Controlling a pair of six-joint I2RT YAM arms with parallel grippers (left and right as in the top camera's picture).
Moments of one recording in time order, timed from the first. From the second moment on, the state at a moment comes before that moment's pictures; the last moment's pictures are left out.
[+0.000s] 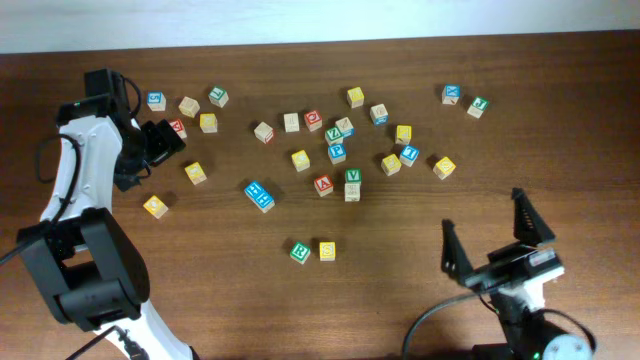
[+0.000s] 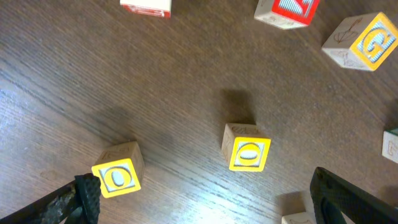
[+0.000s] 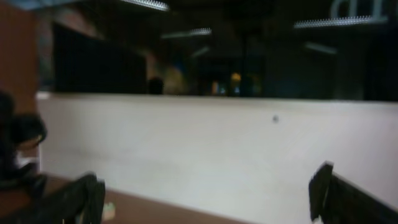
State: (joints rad) left arm 0.22 1.98 1.63 -1.03 0.04 -0.42; right arm 0.01 0.04 0.19 0.22 -0.30 0.09
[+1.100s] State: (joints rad) left arm 0.22 1.98 1.63 -1.03 0.05 -0.43; right arm 0.01 1.99 1.49 -0.87 0.06 -0.38
